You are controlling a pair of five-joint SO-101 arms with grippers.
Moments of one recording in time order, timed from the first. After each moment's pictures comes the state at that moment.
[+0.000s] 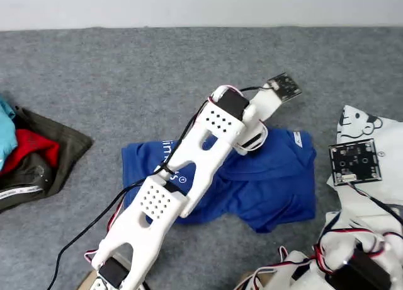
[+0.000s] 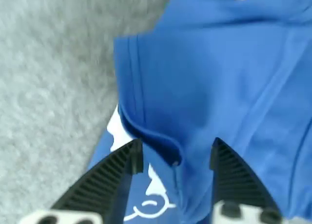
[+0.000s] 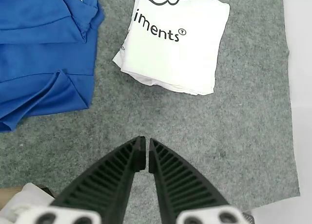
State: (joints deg) left arm 33.8 58.9 -66.2 99.0 -9.9; right arm 39.3 -71.3 27.6 100.2 46.5
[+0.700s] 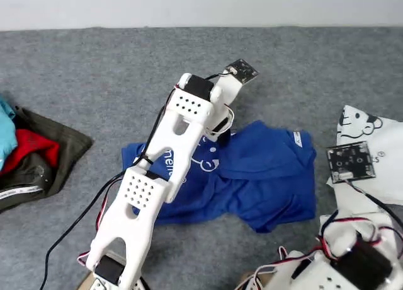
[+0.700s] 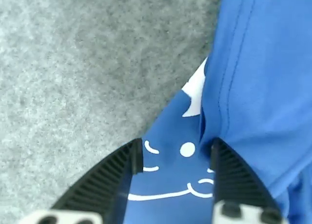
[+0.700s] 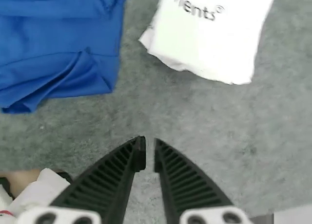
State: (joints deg) left arm 23.6 58.9 -63.9 99.0 -9.2; right arm 37.0 -70.2 36.0 100.2 46.5
